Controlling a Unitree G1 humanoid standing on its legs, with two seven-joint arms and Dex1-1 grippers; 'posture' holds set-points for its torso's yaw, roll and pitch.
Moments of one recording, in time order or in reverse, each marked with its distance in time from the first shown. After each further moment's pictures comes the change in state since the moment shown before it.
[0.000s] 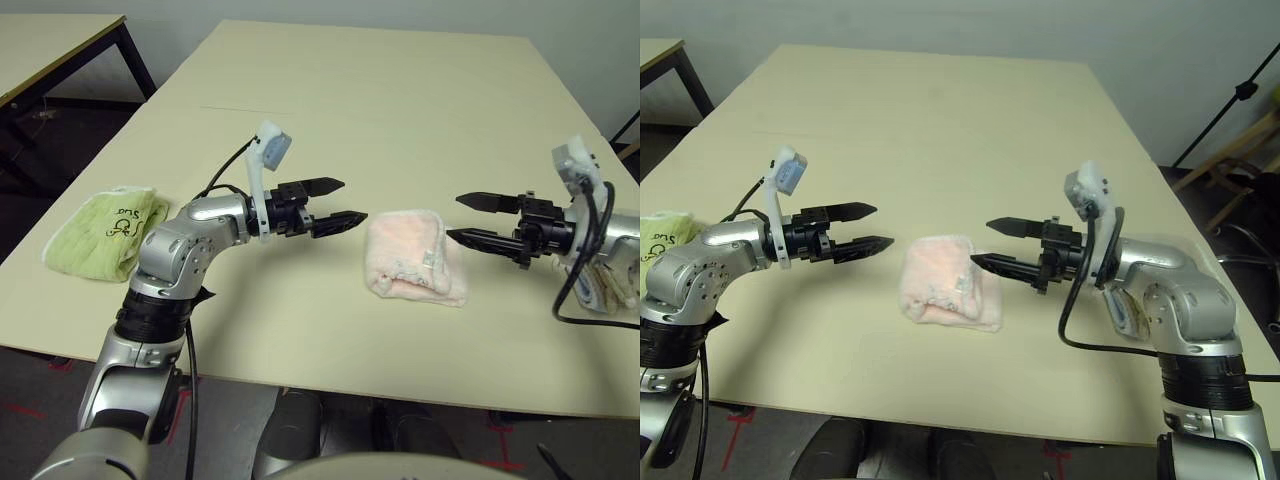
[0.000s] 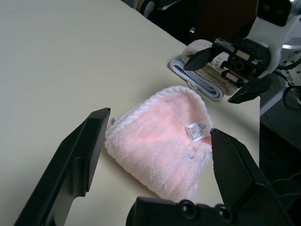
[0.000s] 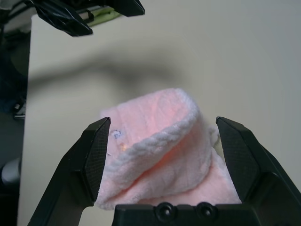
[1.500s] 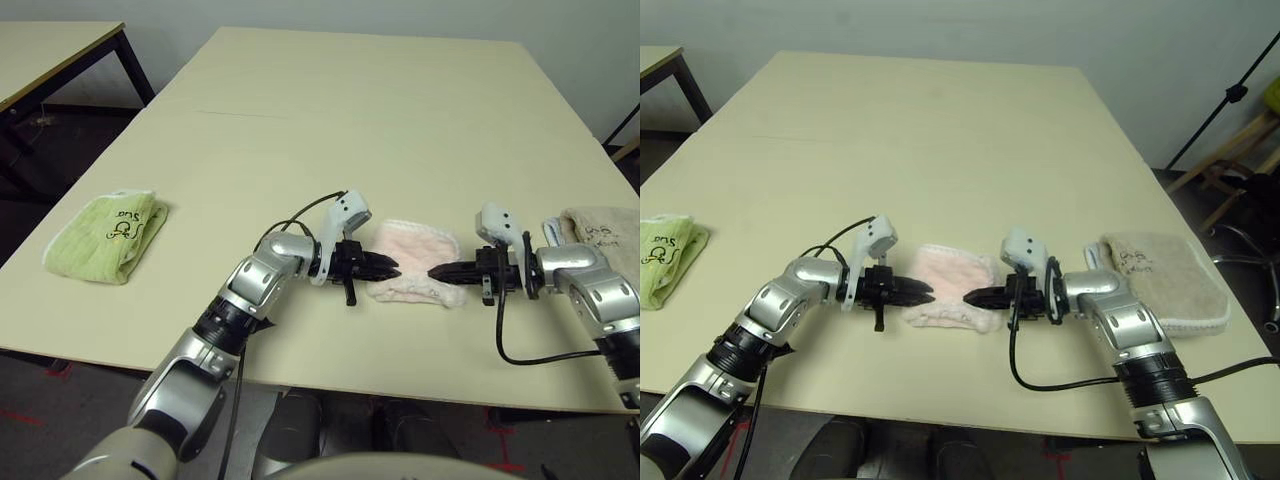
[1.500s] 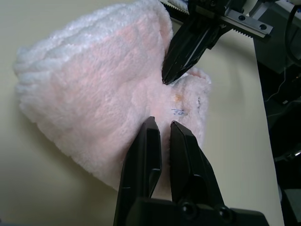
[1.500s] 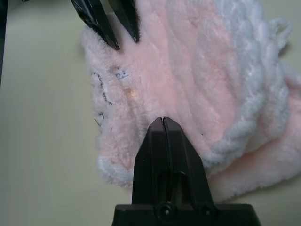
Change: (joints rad) left arm 0.019 -0.180 -0.336 0.250 0.346 -0.255 -0.158; right arm 0.048 0.040 0.233 0.269 -0.238 -0.267 0.120
